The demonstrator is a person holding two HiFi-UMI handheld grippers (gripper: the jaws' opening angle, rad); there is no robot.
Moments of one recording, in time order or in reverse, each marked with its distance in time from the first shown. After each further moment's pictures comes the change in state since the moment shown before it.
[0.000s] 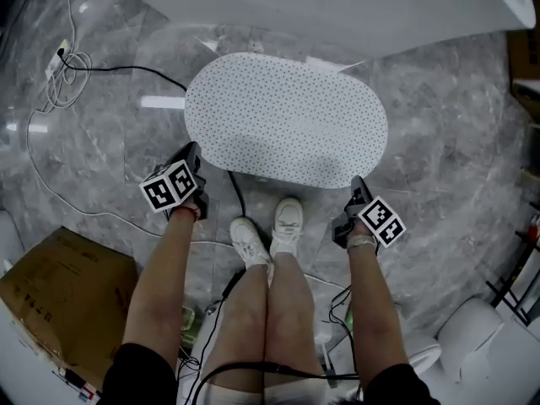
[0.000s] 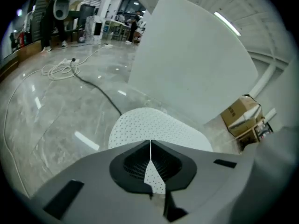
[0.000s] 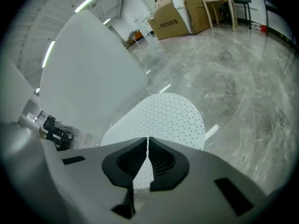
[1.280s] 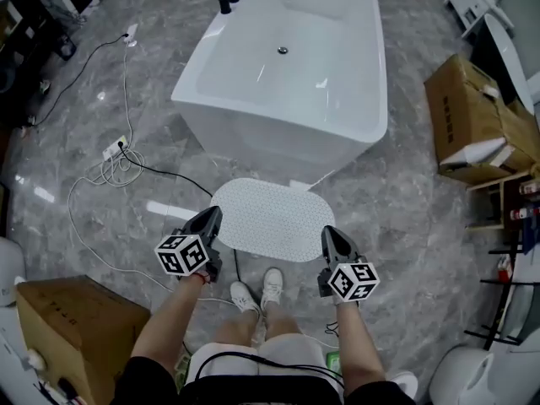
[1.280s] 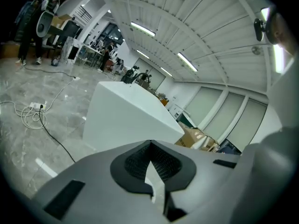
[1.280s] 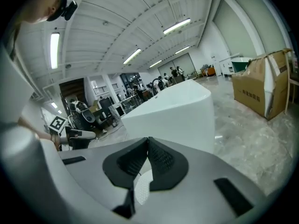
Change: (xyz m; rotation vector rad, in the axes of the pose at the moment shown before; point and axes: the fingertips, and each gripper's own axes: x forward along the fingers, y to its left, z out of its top) left arm -0.359 -0.251 0.212 0.112 -0.352 -0.397; right arm -0.337 0.335 0.152 -0.677 -0.272 0.500
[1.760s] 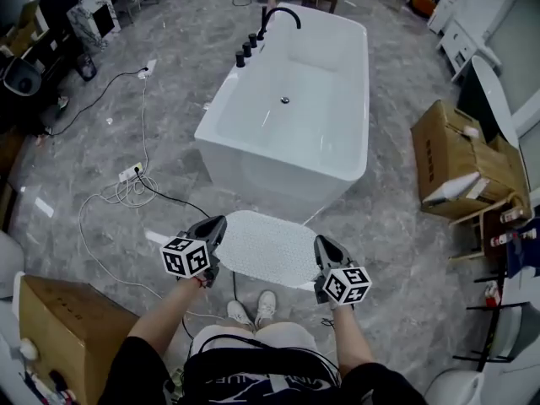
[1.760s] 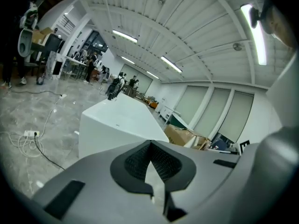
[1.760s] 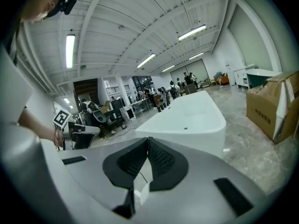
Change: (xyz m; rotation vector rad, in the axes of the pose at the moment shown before) left arm -0.087 -0.099 0.096 0.154 -0.040 -0.088; right arm -0.062 0.082 0.113 -0.116 -0.037 0.104
